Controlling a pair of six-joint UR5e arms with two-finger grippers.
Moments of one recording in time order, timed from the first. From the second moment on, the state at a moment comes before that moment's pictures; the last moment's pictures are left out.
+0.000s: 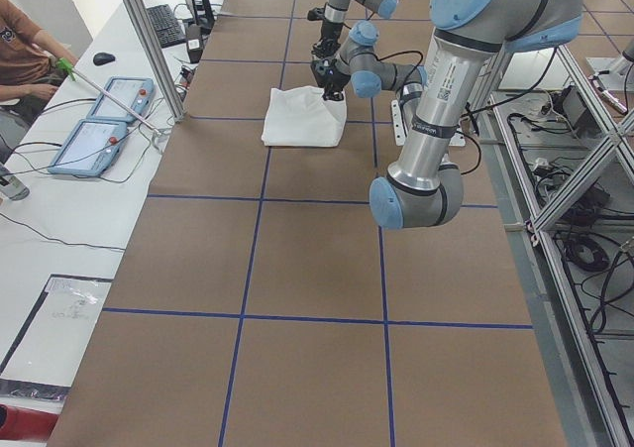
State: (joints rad) left arm -0.47 -2.07 -2.00 -1.77 -1.57 -1.77; right arm 0.55 -1.06 1.97 -1.56 1.76 2.01
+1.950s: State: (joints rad) left arm -0.81 -2.05 -1.57 -2.25 -1.83 -1.20; right arm 1.09 -1.08 1.43 -1.28 2.18 1.18
